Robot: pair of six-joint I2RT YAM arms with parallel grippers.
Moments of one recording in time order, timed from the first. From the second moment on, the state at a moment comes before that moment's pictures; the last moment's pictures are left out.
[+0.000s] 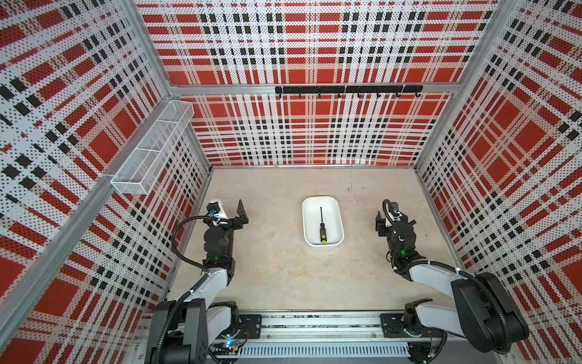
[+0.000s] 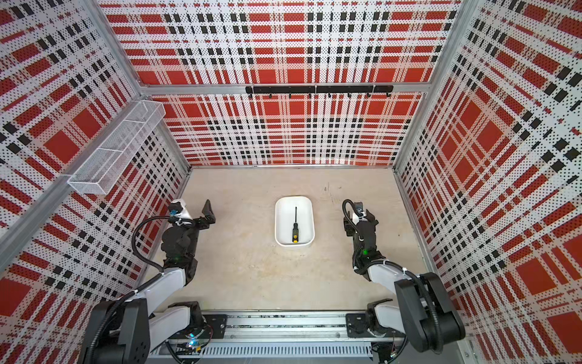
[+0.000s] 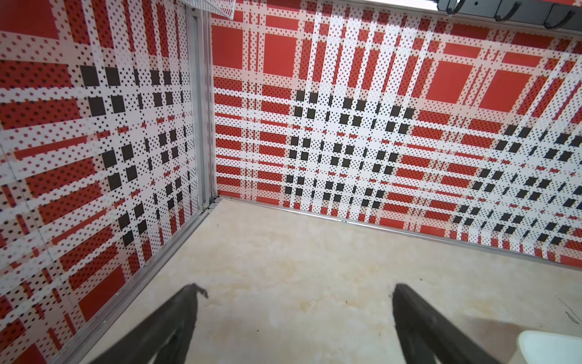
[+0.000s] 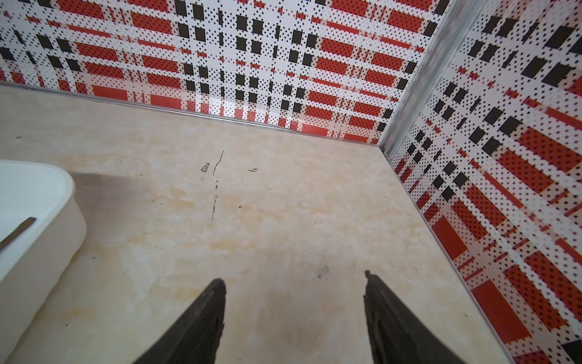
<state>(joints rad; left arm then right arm) 0.07 1.13 0.27 0.91 -0.06 -0.10 0.22 1.28 0.31 0.77 0.34 -0.06</state>
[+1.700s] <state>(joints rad) 0.02 1.57 0.22 1.34 -0.16 -0.05 0.04 1.57 0.29 1.14 0.11 0.06</state>
